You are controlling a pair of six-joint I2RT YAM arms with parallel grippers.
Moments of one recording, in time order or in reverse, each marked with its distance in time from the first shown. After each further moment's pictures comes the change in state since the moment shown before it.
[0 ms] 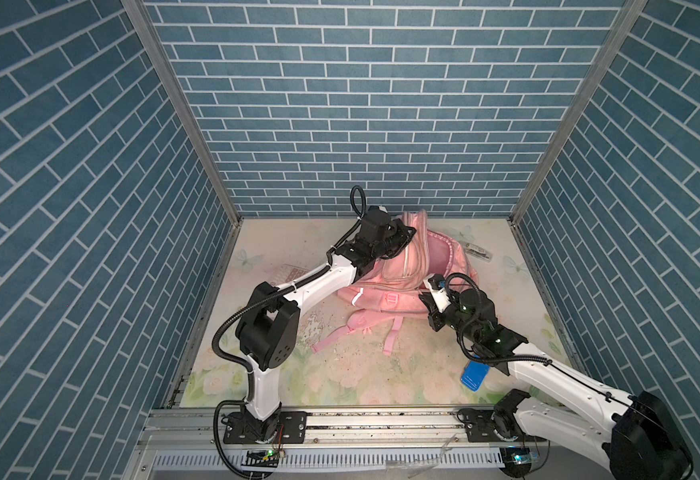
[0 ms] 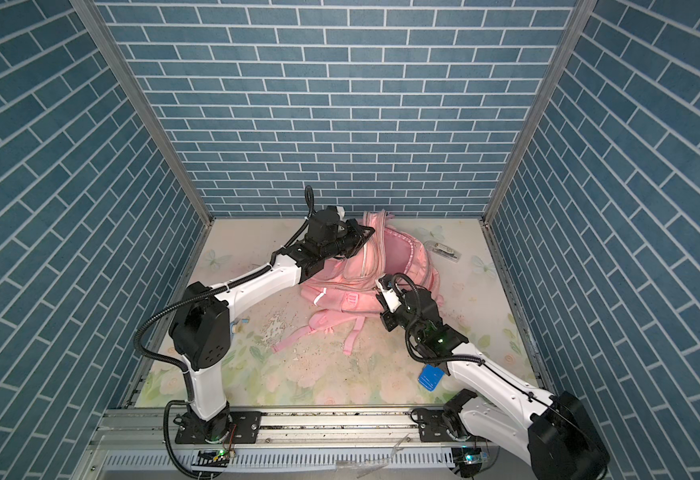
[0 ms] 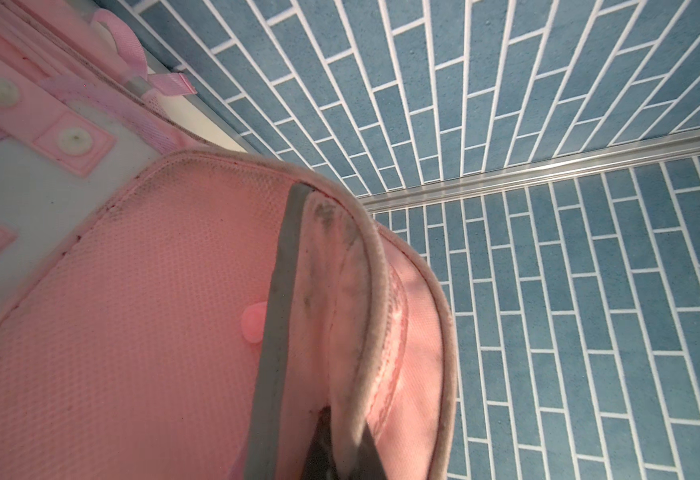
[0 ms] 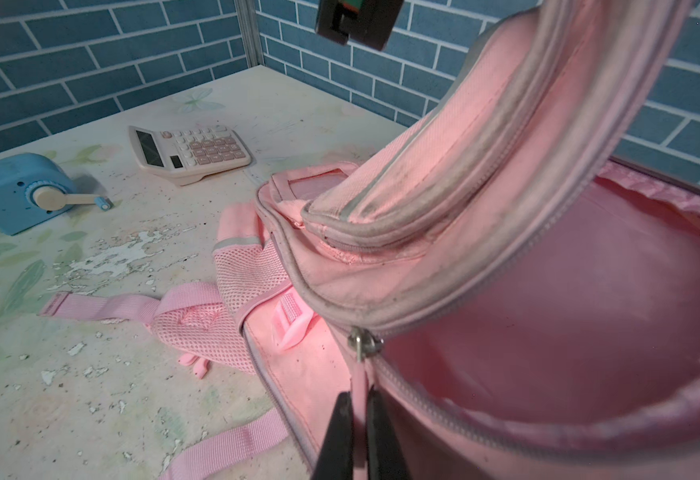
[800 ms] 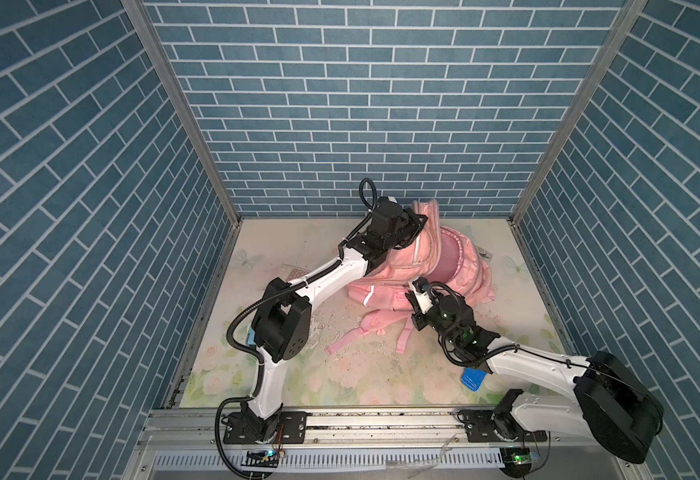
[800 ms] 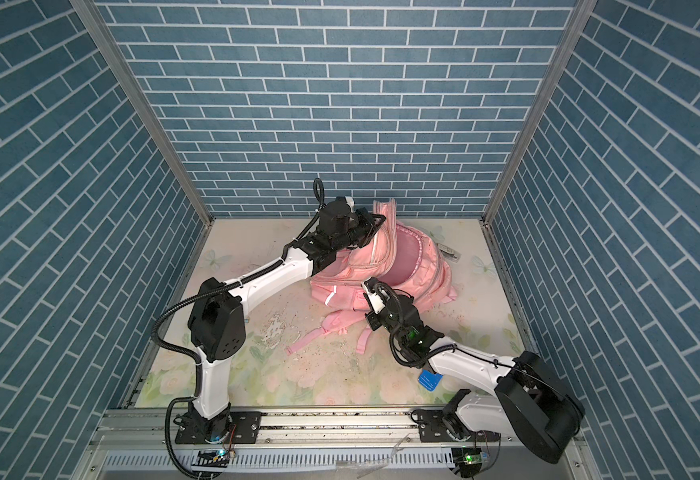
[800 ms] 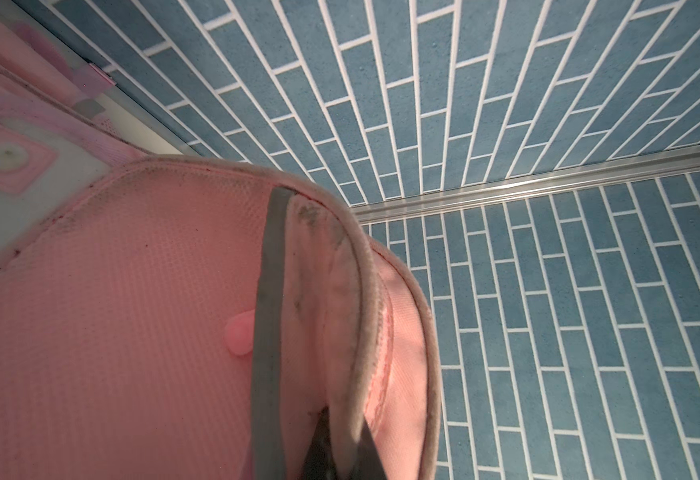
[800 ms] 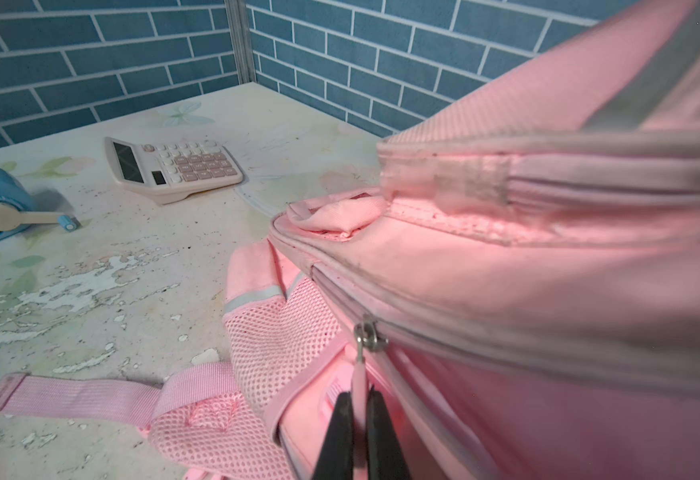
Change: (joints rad) left arm -0.035 0.113 0.213 -0.003 -0.047 -0.054; right arm 0.126 0.264 -0.009 0.331 0.140 0.003
